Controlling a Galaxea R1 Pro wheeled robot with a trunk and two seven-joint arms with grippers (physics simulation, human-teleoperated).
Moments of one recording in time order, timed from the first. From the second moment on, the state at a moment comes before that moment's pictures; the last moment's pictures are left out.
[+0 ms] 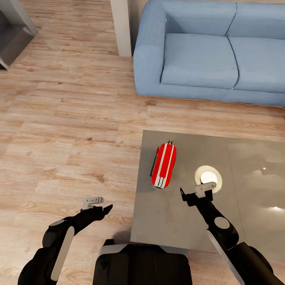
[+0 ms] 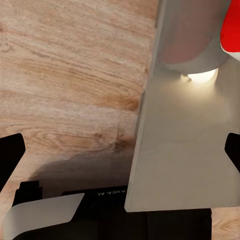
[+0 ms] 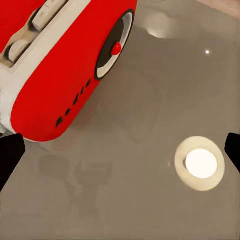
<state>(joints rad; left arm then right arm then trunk) -0.28 0.00 0.08 -1.50 0.15 0.71 -0.27 -0.33 -0.26 0.33 -1.57 -0.11 0.38 -0.21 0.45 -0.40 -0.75</state>
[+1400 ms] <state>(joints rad) -0.28 -0.01 0.08 -1.49 0.15 0.71 -0.26 -0.73 0.02 0.33 -1.58 -0.11 0.90 -0.27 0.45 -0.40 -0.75</state>
